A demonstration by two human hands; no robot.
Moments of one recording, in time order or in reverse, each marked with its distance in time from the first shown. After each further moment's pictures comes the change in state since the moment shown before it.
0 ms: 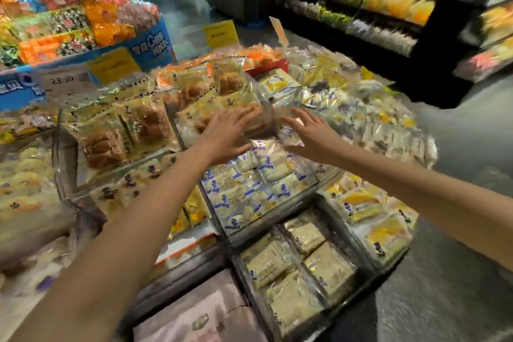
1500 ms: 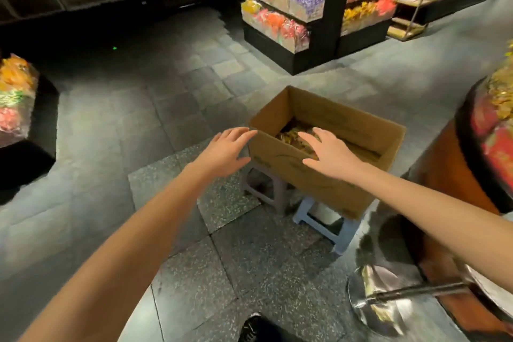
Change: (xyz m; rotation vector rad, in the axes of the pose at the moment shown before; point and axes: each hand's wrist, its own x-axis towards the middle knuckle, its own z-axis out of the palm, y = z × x) left_hand 0.319 1.148 0.082 -0.222 -0.173 1.552; right_hand -0.914 0.519 -0.115 0.039 0.073 1.778
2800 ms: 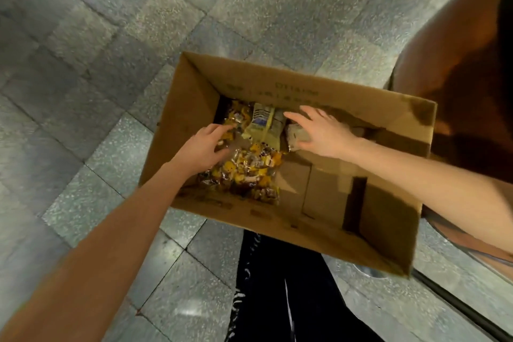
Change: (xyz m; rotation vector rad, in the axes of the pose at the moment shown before) left_hand 0.527 -0.073 0.233 -0.233 -0.582 0.067; right_hand 0.350 0.353 0.138 0.235 -0.316 0.293
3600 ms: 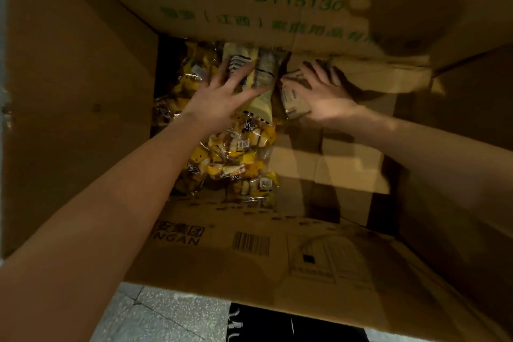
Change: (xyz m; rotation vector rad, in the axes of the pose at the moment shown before) left_hand 0.185 -0.037 0.145 0.444 -0.122 0.305; right_hand 0.133 0.094 0.184 -0.018 -0.129 0.149
